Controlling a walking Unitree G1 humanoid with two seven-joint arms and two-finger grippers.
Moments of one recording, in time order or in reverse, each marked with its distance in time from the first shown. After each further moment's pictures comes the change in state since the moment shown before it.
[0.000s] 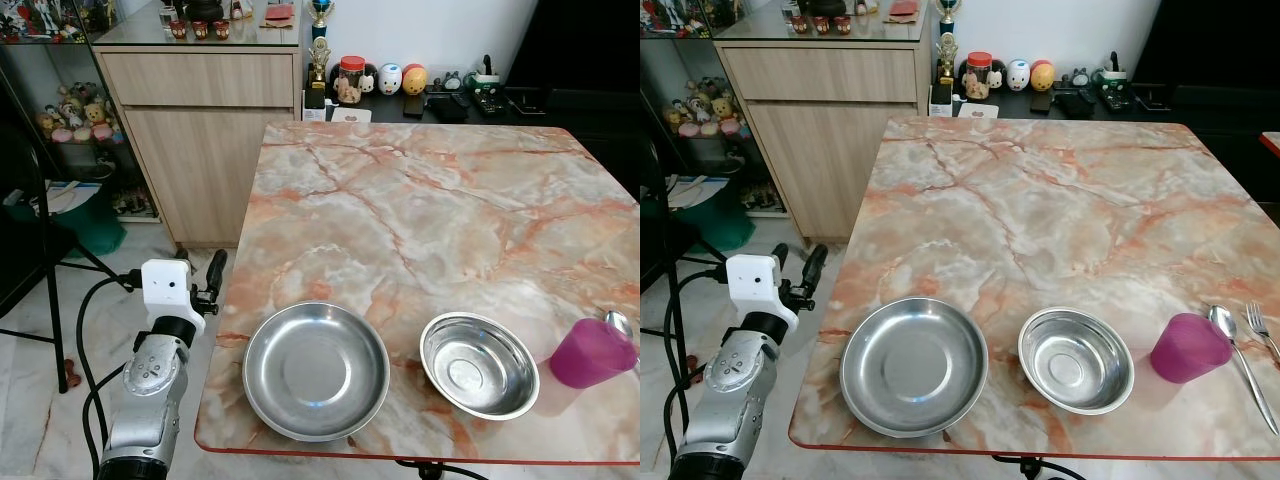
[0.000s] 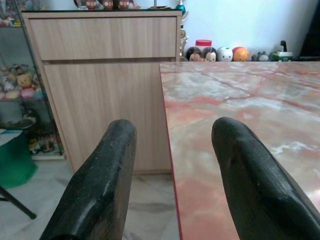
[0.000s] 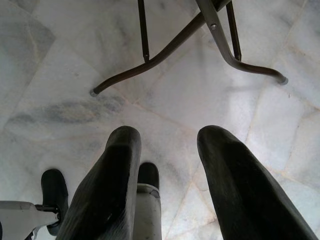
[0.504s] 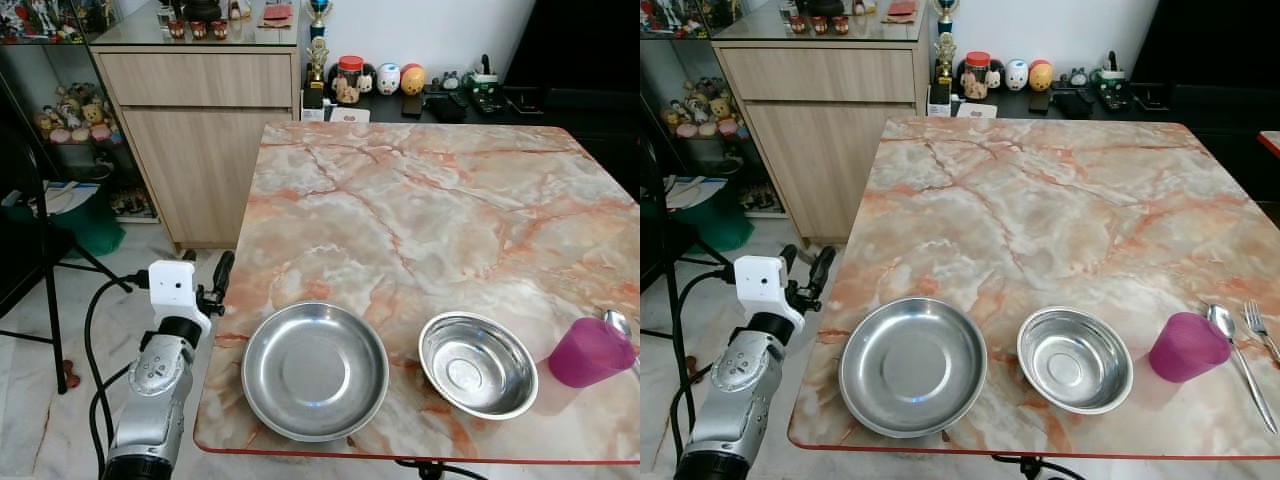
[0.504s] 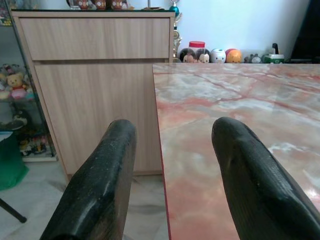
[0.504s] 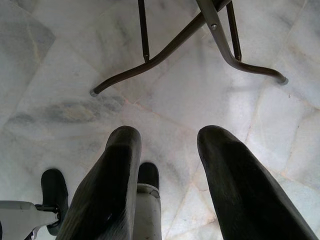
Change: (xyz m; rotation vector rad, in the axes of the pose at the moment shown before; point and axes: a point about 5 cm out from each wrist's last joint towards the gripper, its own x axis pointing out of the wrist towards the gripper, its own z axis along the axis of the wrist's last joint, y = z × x) left arm 0.003 -0.005 -0.001 -0.016 -0.006 -0.025; right arm 0.000 0.000 0.000 -0.002 0.000 0.001
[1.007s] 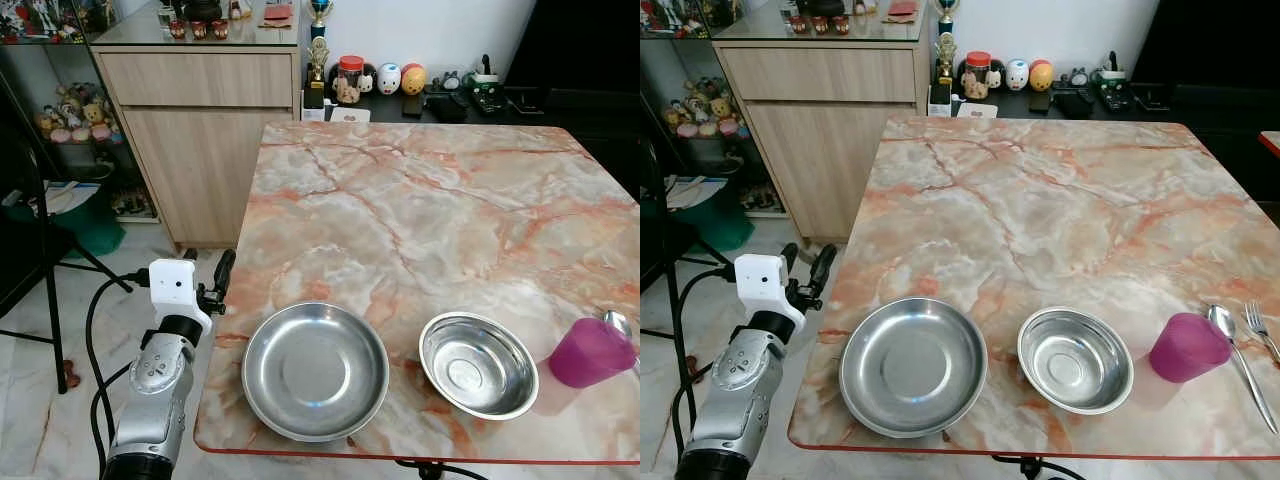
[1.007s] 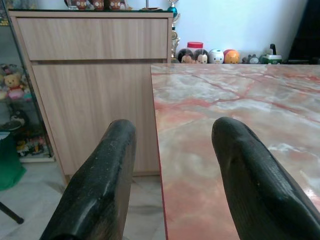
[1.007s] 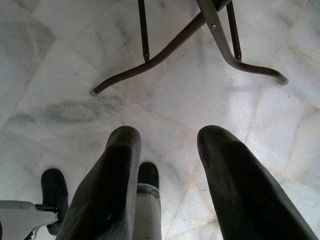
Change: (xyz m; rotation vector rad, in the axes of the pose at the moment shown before) left arm 0.000 -0.001 0.000 -0.005 -0.001 -0.006; right arm 0.000 0.000 0.000 0.000 0.000 0.000
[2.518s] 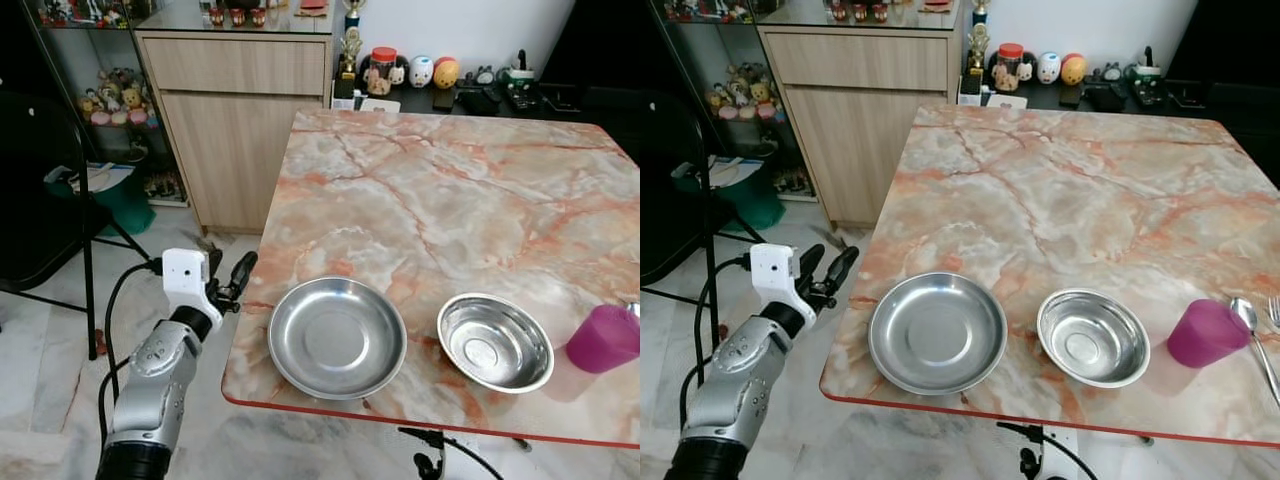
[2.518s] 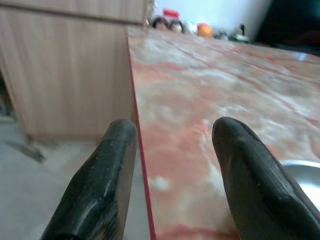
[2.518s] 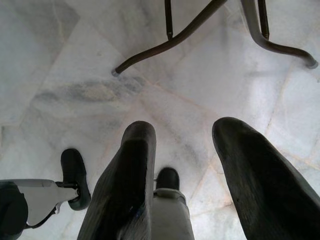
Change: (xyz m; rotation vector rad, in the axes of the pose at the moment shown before) left arm 0.005 -0.004 0.005 -0.167 0.165 -0.202; right arm 0.000 0.000 0.001 -0.002 0.002 0.006
